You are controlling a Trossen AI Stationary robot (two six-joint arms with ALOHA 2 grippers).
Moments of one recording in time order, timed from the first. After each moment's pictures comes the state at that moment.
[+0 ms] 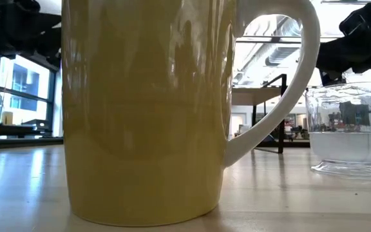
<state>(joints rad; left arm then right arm) 0.26 0.01 0.01 0.12 0.35 -0.11 0.04 0.02 0.02 0.00 0.01 0.15</state>
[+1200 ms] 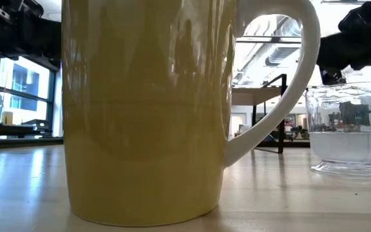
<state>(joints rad) 0.26 0.01 0.01 0.13 0.19 -0.06 0.04 0.02 0.02 0.06 0.06 0.22</state>
